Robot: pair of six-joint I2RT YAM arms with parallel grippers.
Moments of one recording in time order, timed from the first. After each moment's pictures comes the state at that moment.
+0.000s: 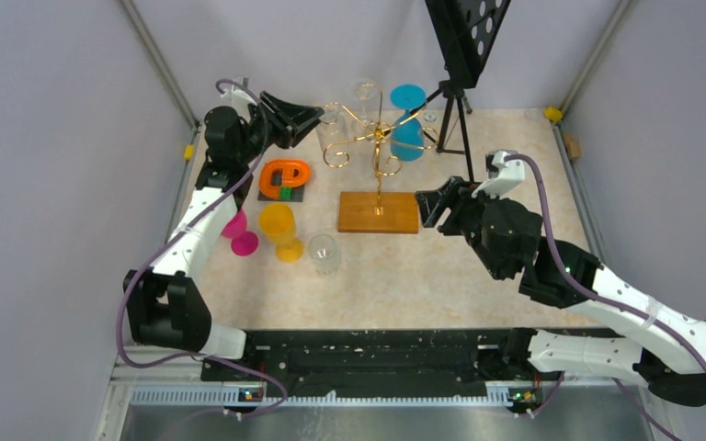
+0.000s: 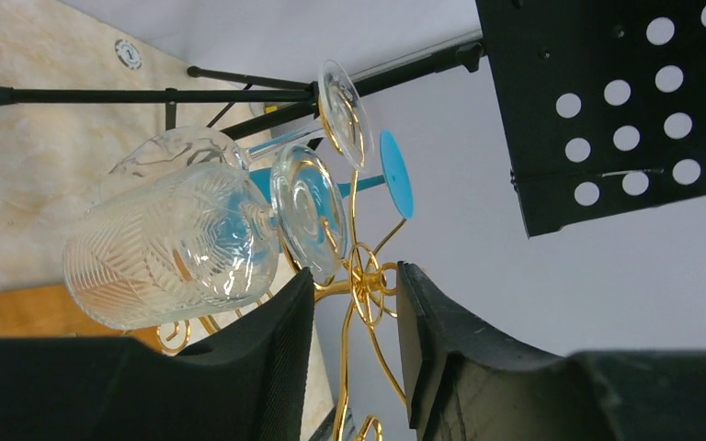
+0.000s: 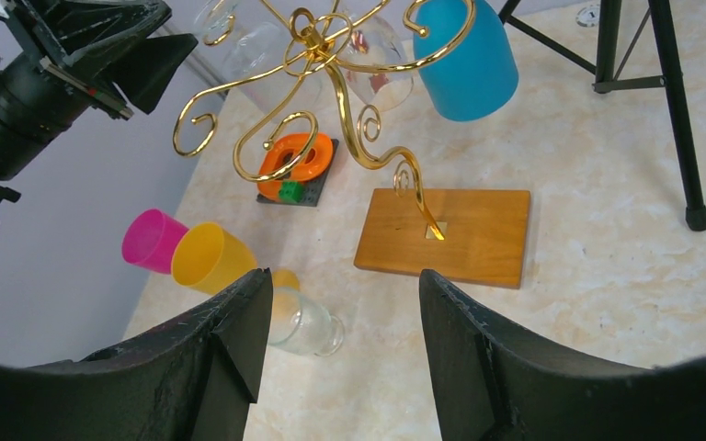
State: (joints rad) left arm -0.14 1.42 1.23 0.24 0.57 -1.19; right arm 1.10 0.89 1.16 -0.46 0.74 0.59
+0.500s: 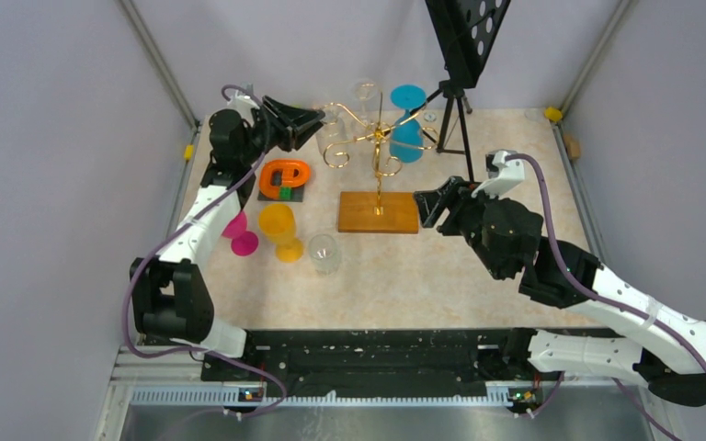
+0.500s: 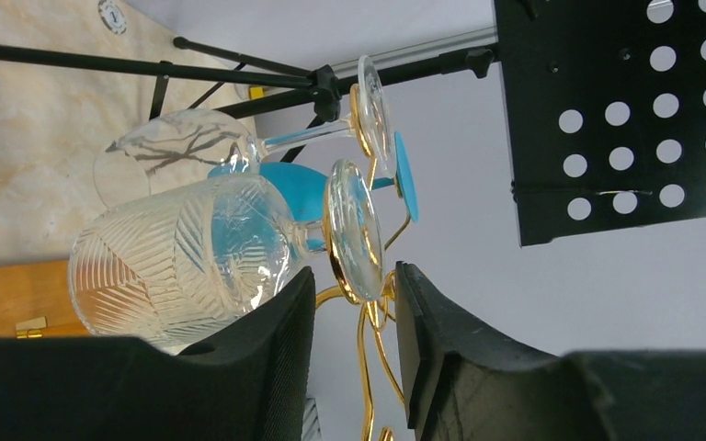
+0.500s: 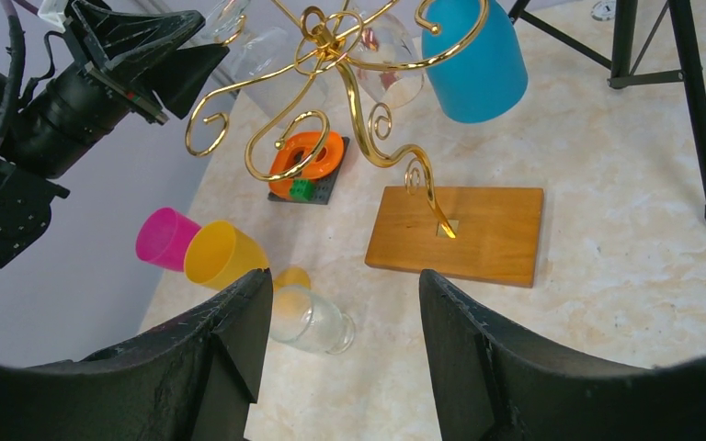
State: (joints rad) left arm -0.13 1.48 1.20 0.31 0.61 -1.31; right arm 1.10 0.89 1.16 -0.46 0.72 0.61
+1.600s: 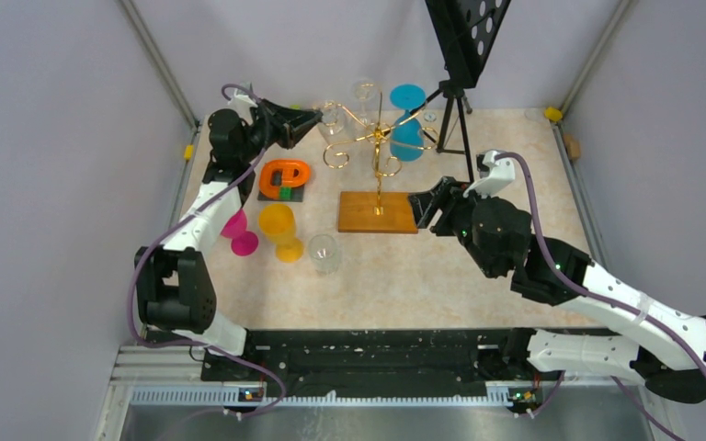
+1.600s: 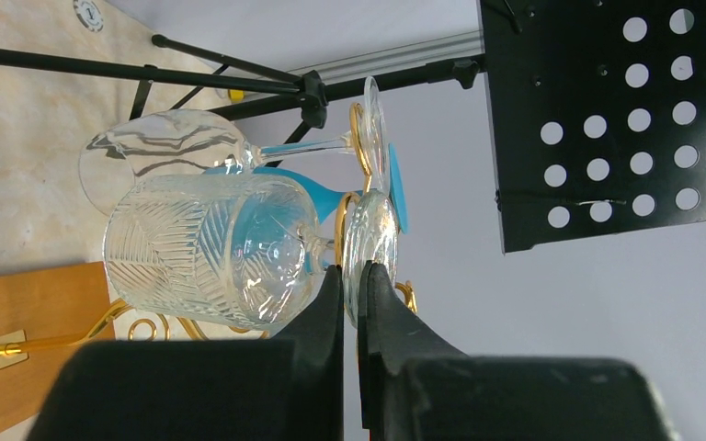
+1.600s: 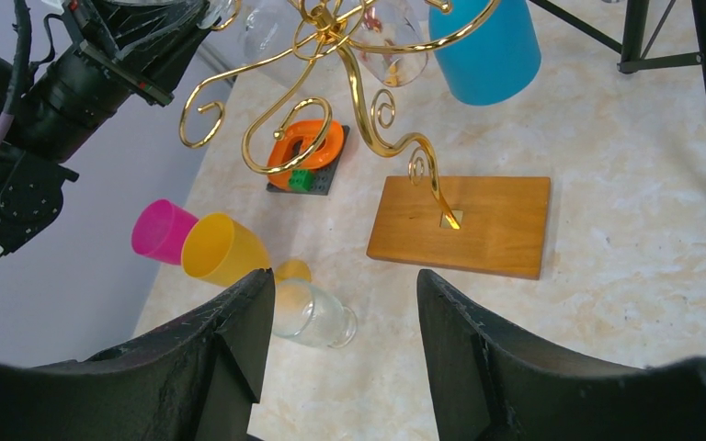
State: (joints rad) left arm -0.10 1.55 1.20 0.43 0.66 -1.39; right arm 1.10 0.92 1.16 -0.46 0.71 0.64
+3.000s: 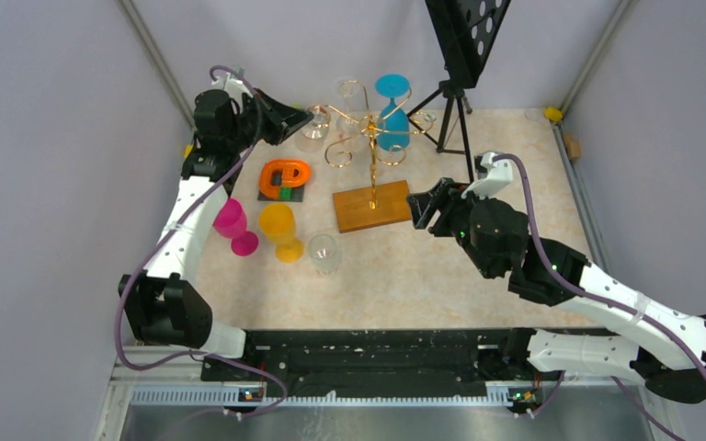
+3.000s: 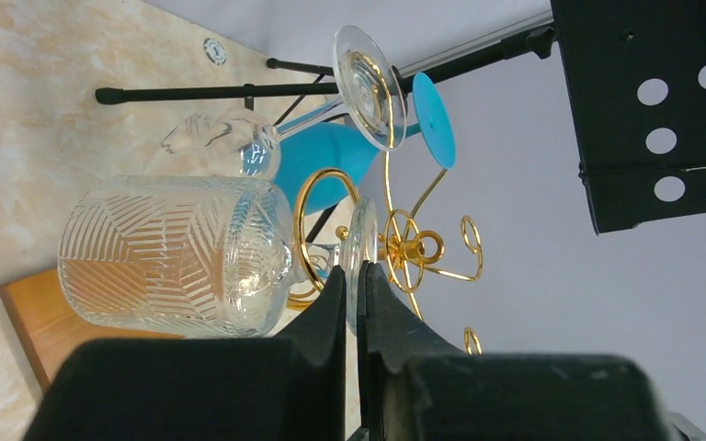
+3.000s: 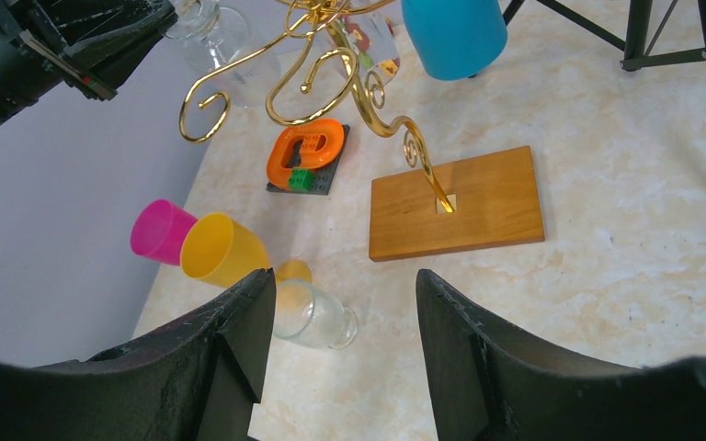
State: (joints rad) left arm -0.10 1.45 1.41 -0.10 0.57 -0.98; right arm 1.10 0.92 1.14 -0.43 0.71 0.64
